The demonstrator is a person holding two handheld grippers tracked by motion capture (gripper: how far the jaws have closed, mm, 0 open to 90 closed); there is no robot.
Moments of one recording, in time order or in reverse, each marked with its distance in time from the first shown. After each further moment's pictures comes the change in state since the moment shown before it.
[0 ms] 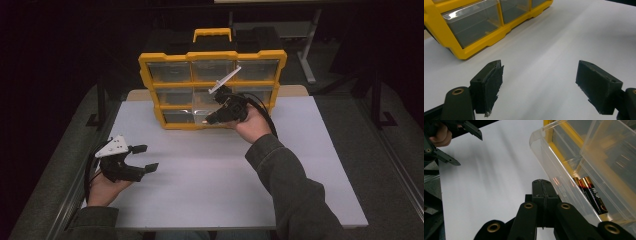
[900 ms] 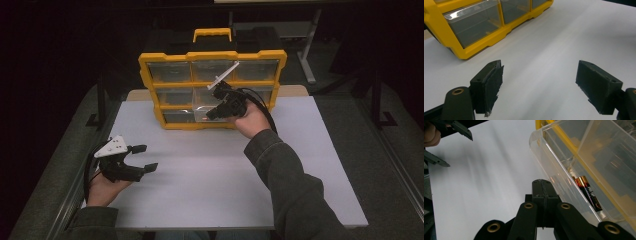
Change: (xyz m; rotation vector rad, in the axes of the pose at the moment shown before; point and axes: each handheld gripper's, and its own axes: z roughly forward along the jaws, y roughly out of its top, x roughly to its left) left arm 0.000 0.000 -0.001 -0.013 -0.001 -0.014; right arm -0.008 0.009 0.000 0.013 -0.041 -0.018
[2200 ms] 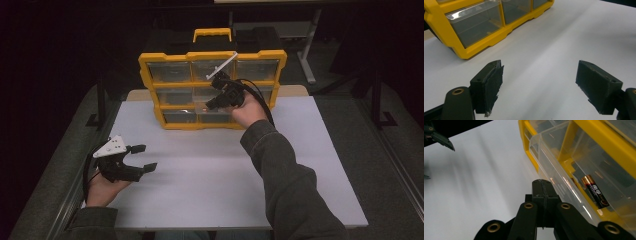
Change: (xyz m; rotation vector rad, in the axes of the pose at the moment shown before) left arm 0.001 0.000 -0.002 -0.002 0.006 -0.002; right arm -0.019 0.017 0.002 -0.005 -0.052 0.043
